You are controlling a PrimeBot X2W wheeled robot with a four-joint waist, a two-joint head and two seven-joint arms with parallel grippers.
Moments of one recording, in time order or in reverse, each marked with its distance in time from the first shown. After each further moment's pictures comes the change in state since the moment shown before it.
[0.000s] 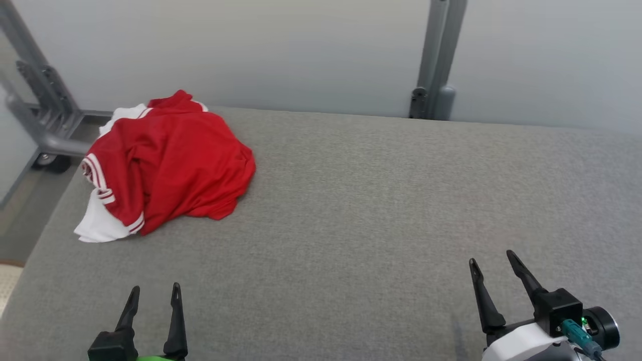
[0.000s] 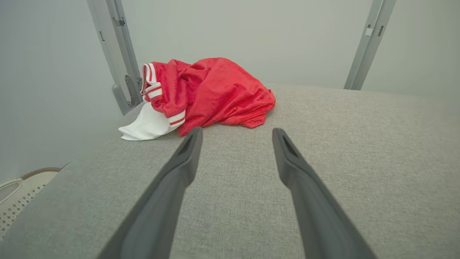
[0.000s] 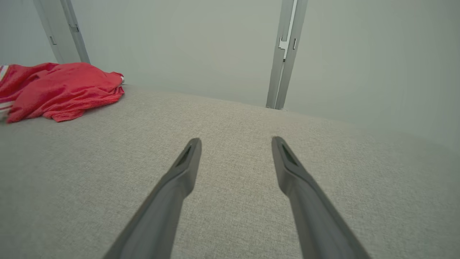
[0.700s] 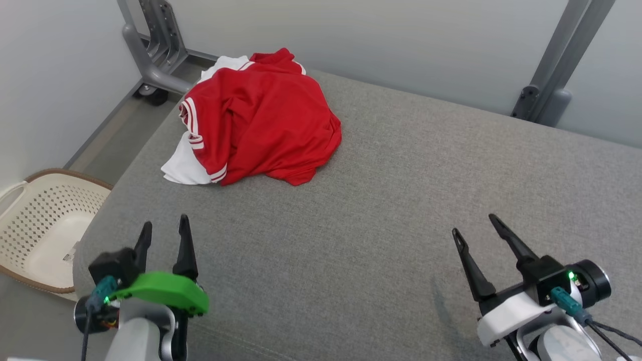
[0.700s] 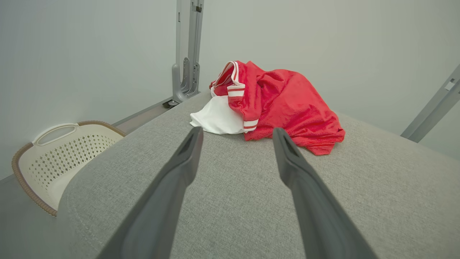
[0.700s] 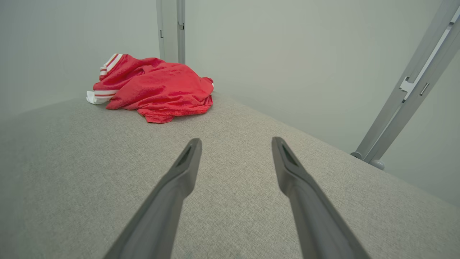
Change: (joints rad) left arm -0.308 0.001 -0.067 0.262 -0.211 0.015 0.002; right arm -0.118 -0.093 0.128 0.000 0.005 0.001 0.000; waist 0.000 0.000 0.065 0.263
